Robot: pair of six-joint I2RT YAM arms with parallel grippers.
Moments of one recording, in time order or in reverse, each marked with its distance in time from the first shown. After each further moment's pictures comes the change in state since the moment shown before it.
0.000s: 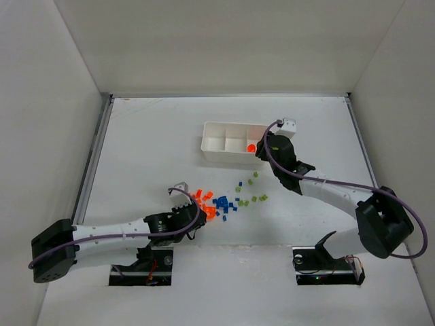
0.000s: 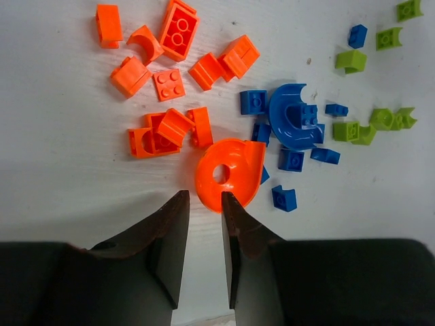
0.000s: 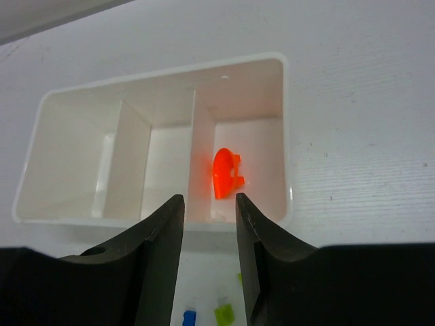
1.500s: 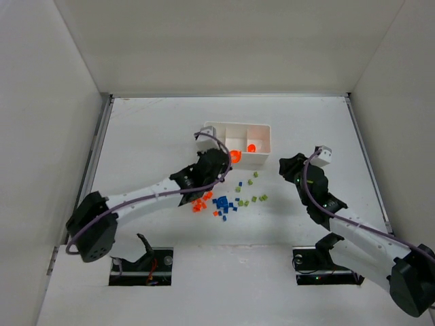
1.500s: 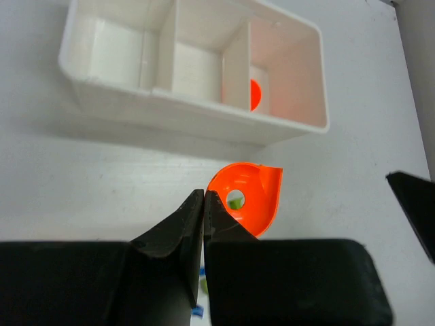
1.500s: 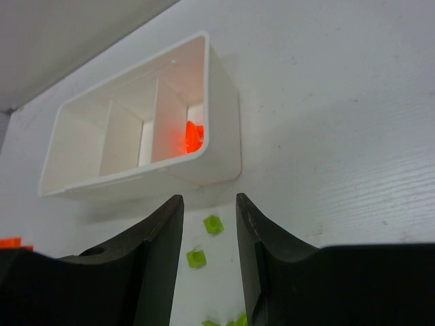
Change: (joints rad) left arm 0.233 0.367 0.484 0.283 -0.015 0.463; right arm -0.052 -0.497 -0.418 0.039 -0.033 0.149
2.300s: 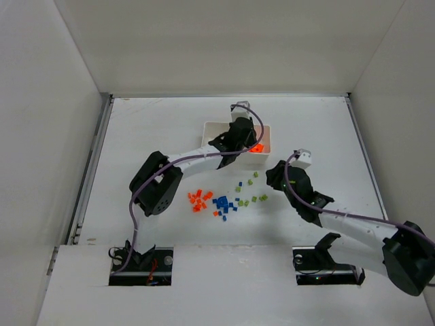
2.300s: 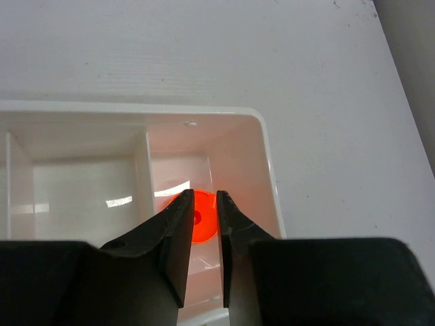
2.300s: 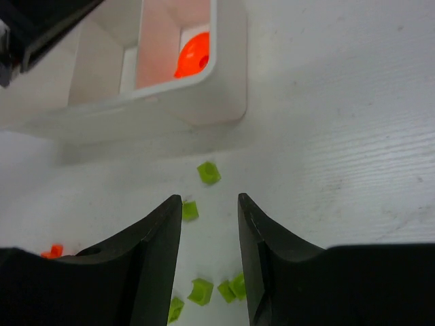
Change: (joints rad) left arm 0.152 0.704 0.640 0.136 0.264 0.196; right arm 0.092 0.114 -0.002 -0.036 -0.011 0.025
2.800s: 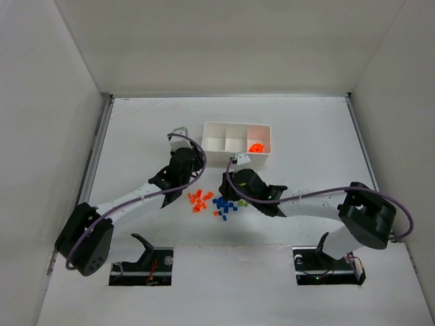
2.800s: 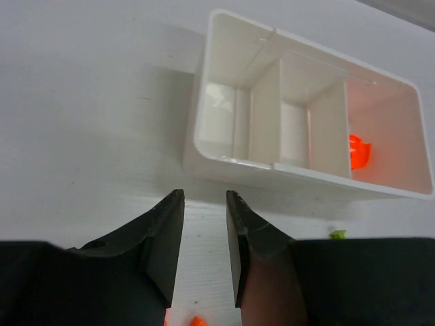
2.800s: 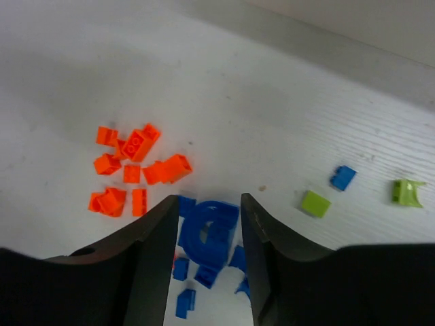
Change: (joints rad) left arm 0.130 -0.696 -0.758 0.059 -0.115 0.015; right arm 0.360 0.467 0.333 -0.017 -0.133 -0.141
